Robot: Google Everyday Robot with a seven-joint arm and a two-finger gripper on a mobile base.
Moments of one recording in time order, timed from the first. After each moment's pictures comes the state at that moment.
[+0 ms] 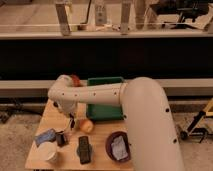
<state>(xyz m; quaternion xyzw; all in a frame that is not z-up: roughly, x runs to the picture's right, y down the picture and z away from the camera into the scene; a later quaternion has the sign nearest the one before) -0.188 0.135 0.832 -0.21 -0.22 -0.67 0.68</state>
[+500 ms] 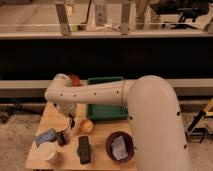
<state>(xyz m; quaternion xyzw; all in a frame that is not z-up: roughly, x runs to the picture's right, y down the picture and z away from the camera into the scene) -0.188 0.124 0.800 -0.19 -0.20 -0.68 0.68</state>
